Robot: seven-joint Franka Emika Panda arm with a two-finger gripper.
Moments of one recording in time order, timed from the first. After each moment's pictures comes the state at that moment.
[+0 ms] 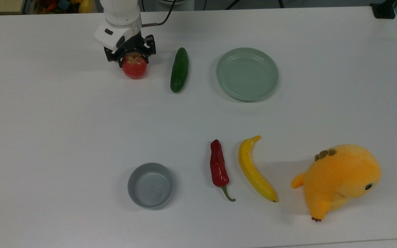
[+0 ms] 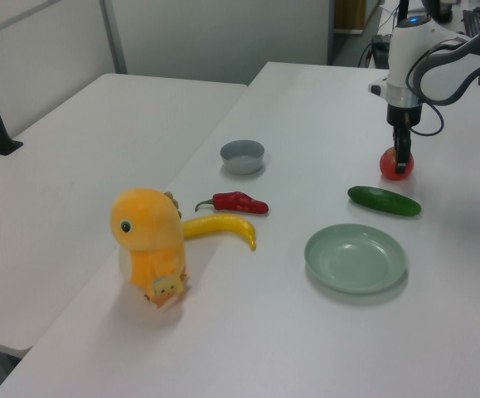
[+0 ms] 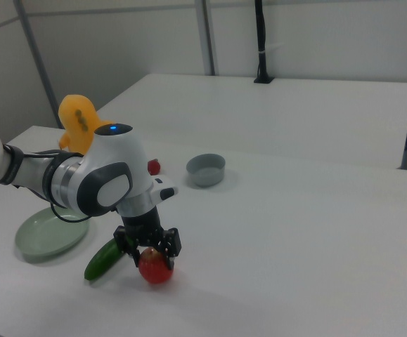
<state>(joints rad) 0.04 0.04 -0.16 -2.30 -0.07 2.33 -0.37</state>
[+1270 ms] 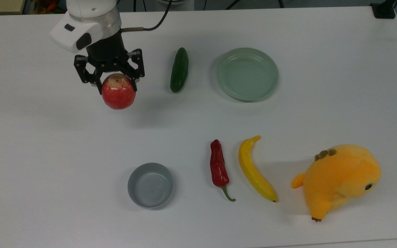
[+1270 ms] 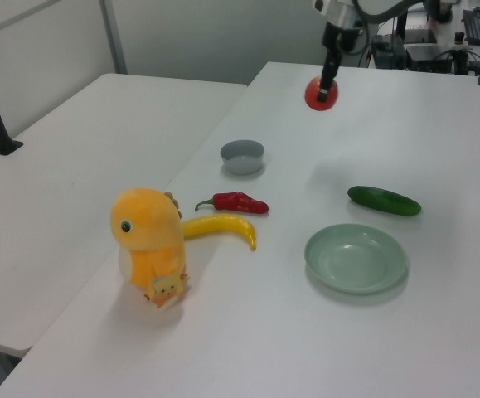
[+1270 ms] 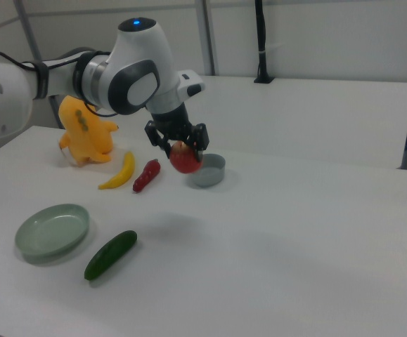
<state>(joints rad) 0.05 0.30 -0.16 -1.58 0.12 2.10 -0.34</state>
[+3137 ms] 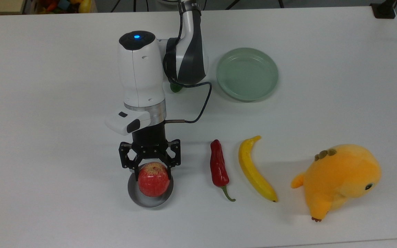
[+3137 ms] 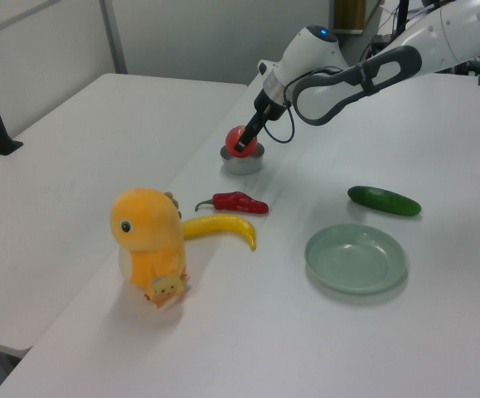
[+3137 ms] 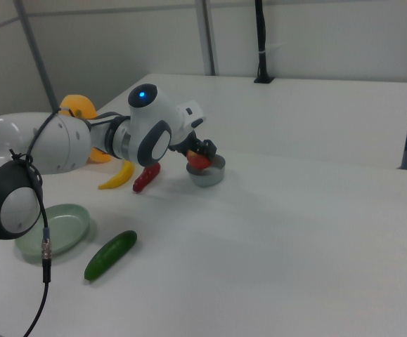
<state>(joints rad) 0.08 0.76 -0.05 -1.32 0.14 2.70 -0.16</state>
